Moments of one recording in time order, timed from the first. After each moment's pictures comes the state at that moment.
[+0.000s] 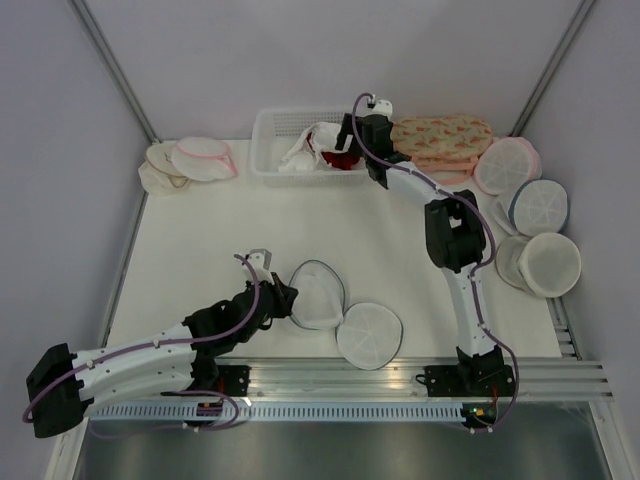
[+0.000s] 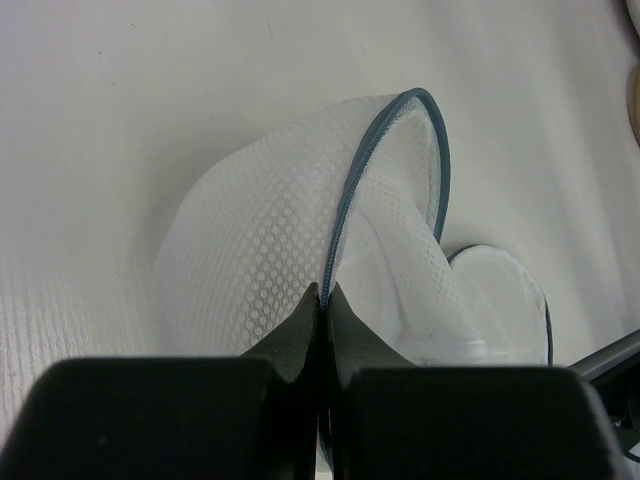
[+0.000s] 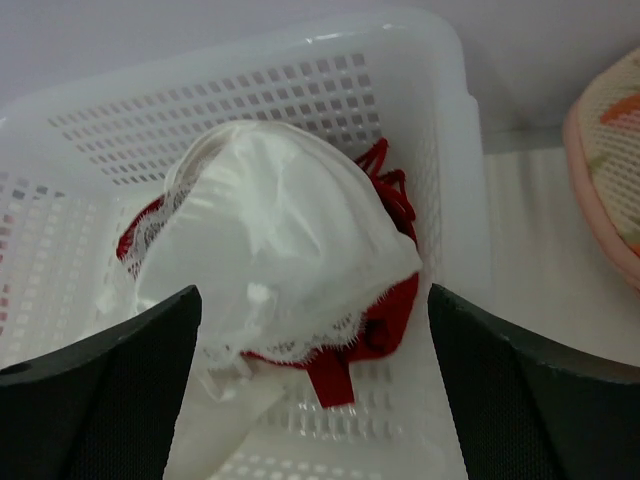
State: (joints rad) left arm -1.05 0.78 0.34 -0.07 -0.50 -0.82; right arm 0.39 2.43 2.06 0.06 0.20 0.40
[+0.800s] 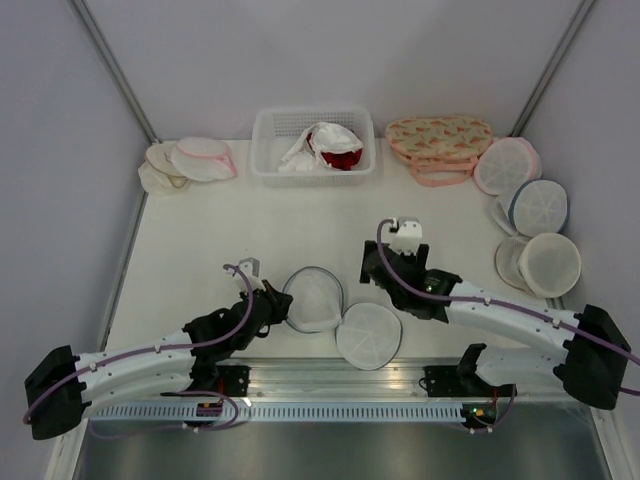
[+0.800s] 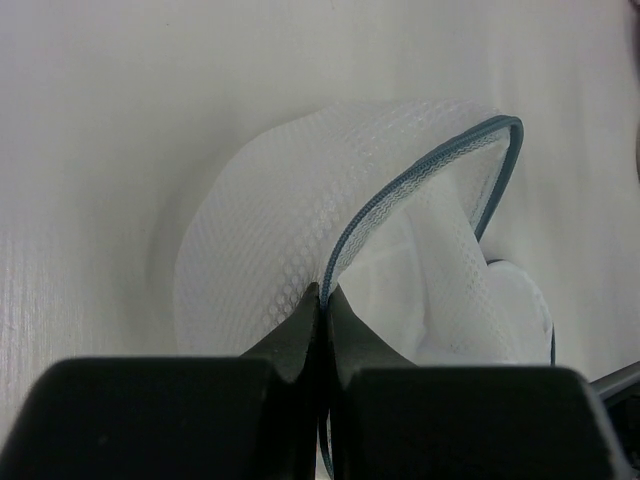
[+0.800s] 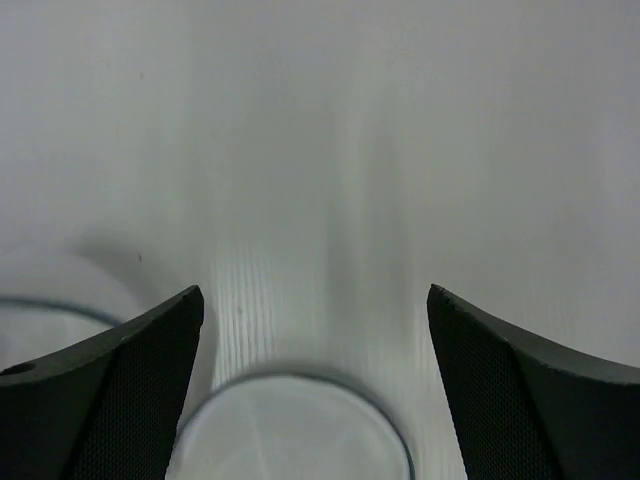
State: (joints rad) left arm -1.06 0.75 0.24 -0.05 -0.55 -0.99; right arm 0.92 1.22 0.81 -0.37 0.72 0.73
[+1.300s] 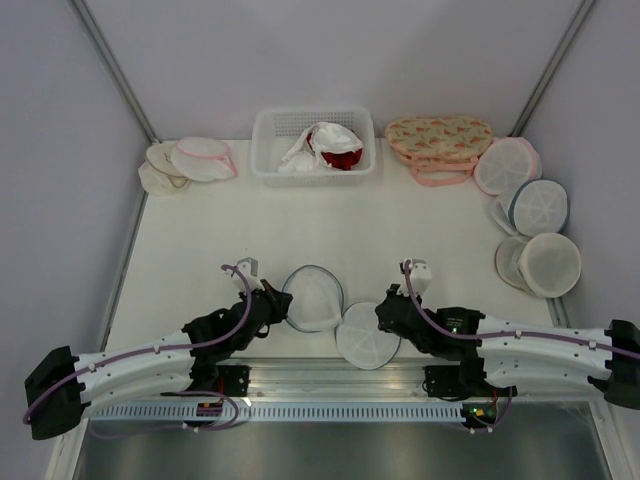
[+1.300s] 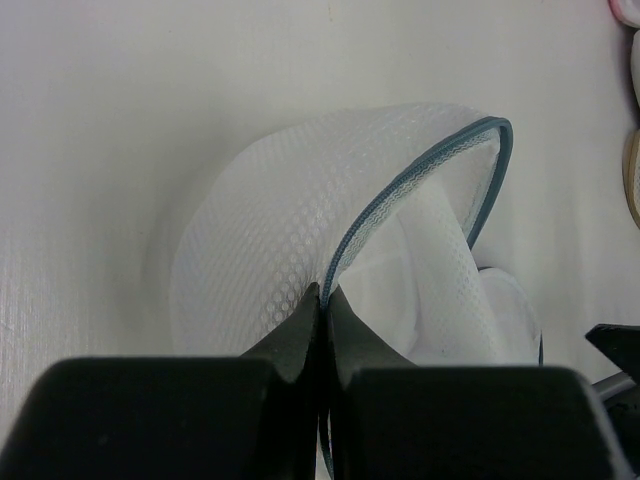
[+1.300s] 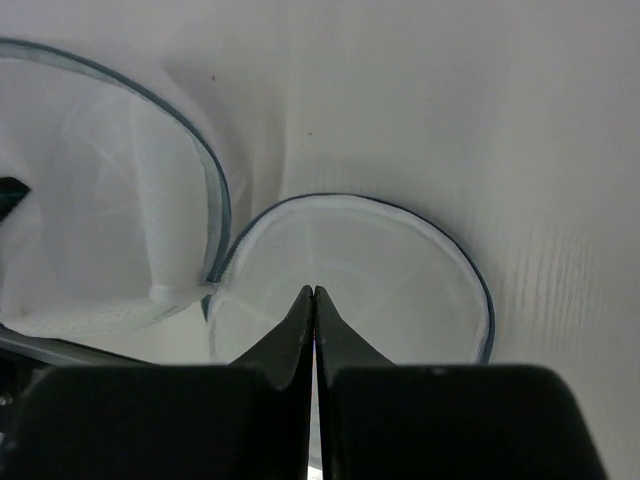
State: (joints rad) left arm -1.06 0.73 0.23 -0.05 -0.57 -1.02; right arm 1.25 0.88 0.53 -0.49 0.64 1.12
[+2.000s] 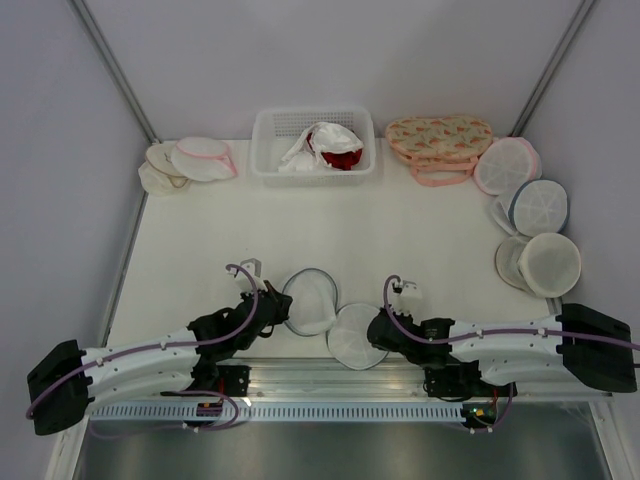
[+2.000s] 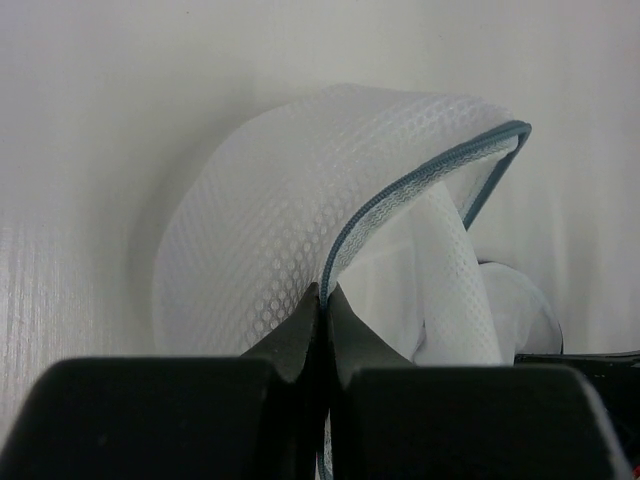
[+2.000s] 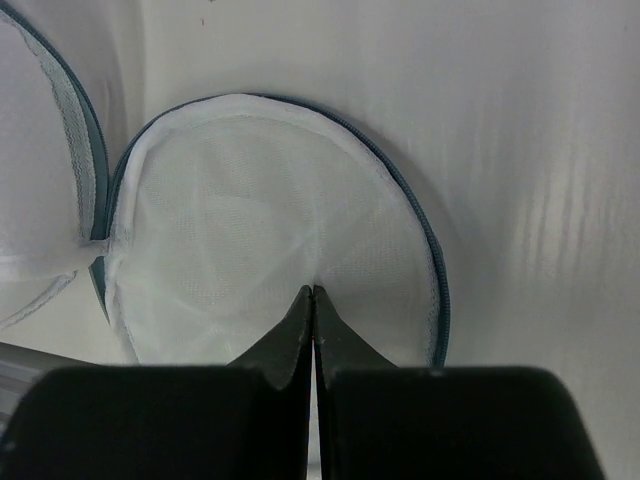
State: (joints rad) left arm -1.06 0.80 0.24 -0.04 -0.57 -1.02; right arm 1.31 1.11 0.36 -0.30 0.53 1.33
